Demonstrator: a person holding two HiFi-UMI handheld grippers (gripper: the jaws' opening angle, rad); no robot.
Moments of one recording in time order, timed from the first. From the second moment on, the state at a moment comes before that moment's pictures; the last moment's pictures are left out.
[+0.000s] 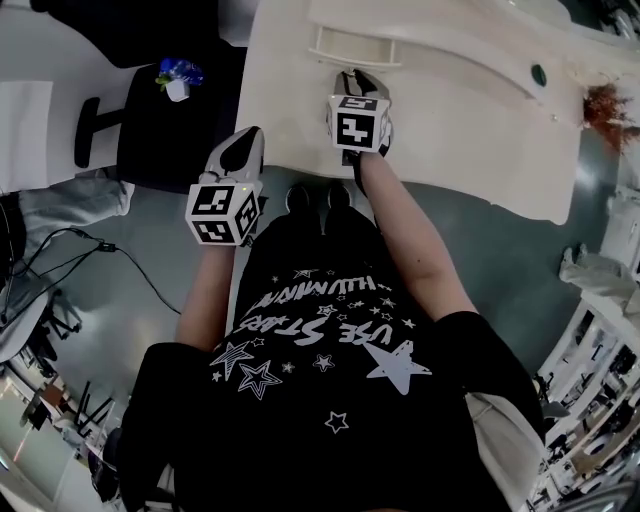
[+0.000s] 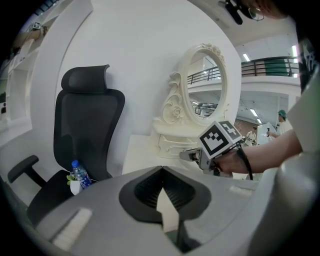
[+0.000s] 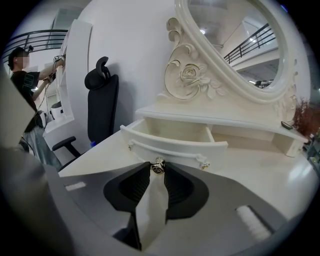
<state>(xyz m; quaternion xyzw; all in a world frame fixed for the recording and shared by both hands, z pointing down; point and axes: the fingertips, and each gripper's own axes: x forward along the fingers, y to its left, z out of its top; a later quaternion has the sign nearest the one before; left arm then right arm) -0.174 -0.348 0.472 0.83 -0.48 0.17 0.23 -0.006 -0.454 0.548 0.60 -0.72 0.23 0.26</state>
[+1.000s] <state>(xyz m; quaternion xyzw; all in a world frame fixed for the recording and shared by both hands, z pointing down) -0.178 -0.345 0.471 0.86 -0.44 0.16 0.22 -0.001 -0.430 0.533 0.61 -0.72 0.23 0.24</state>
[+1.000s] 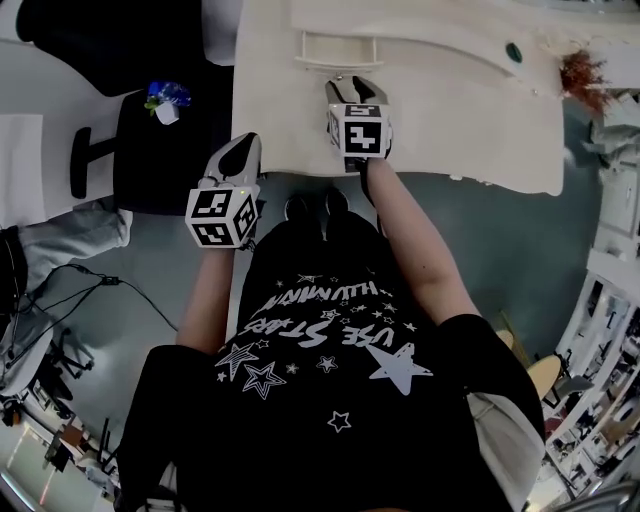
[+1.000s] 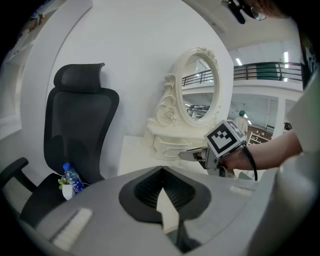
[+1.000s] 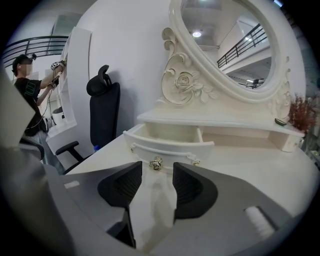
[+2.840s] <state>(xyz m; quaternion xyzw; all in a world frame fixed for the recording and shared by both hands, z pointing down) -0.004 -0.038 0.433 0.89 -0.40 0.14 0.17 0.194 -0.056 0.438 0.64 -0.73 0.20 0.15</state>
